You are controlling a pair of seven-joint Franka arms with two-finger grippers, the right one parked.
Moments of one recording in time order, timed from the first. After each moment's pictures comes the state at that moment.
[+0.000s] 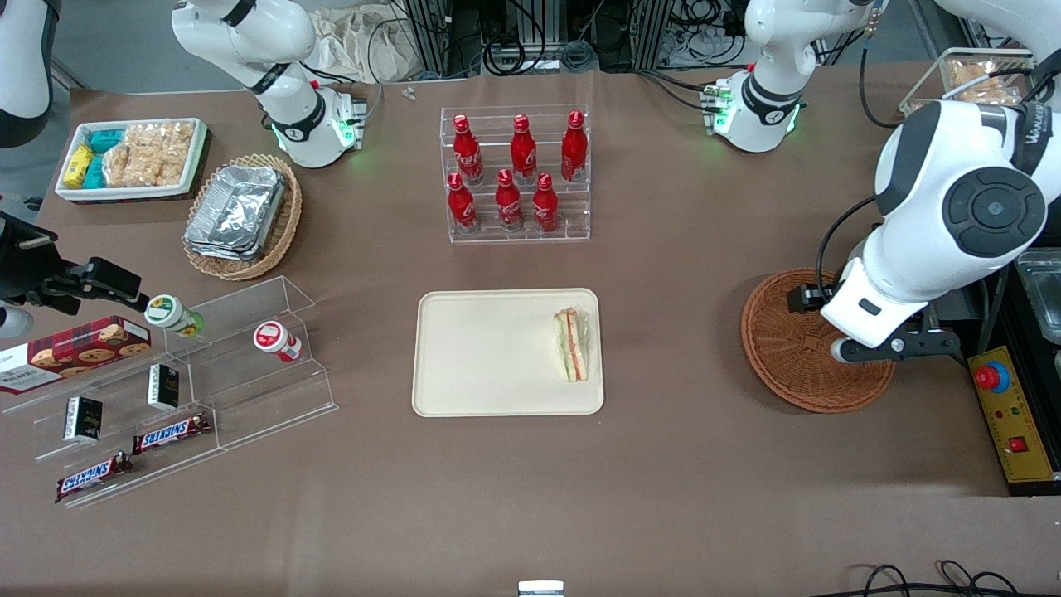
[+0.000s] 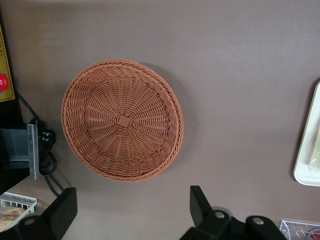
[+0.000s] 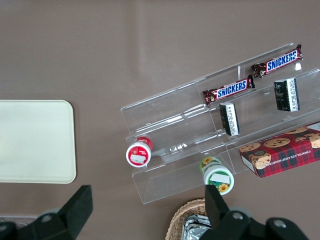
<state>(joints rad) 0.24 0.27 -0.53 -1.54 0.23 1.61 -0.36</state>
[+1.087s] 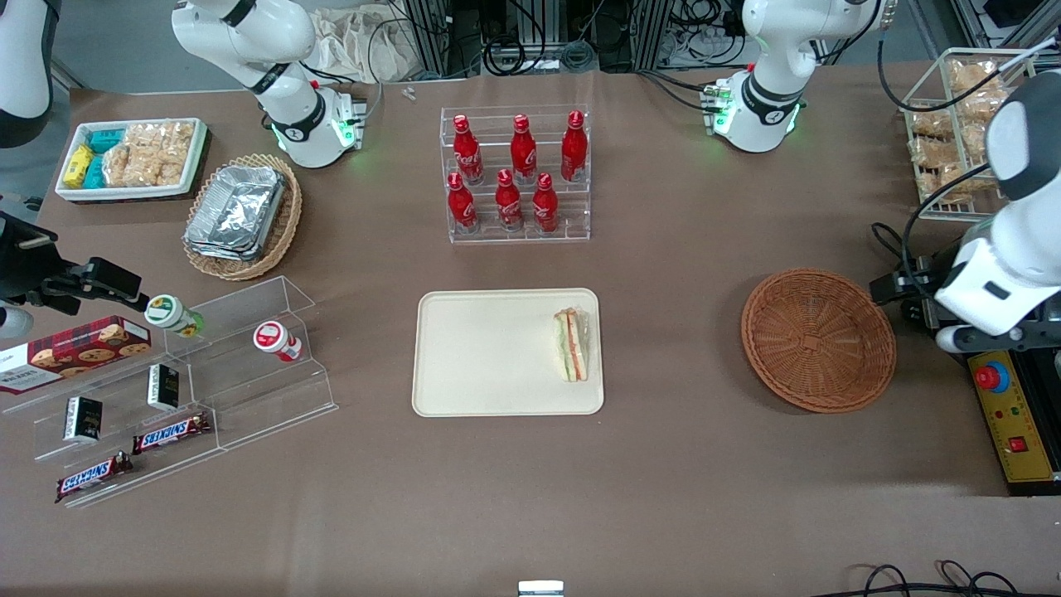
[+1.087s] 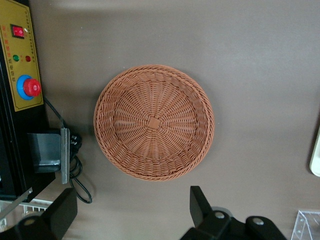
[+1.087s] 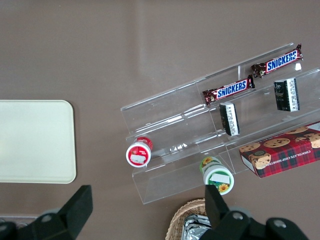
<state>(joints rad) 0.01 0.18 -0.05 -1.53 0.07 1.61 -0.06</state>
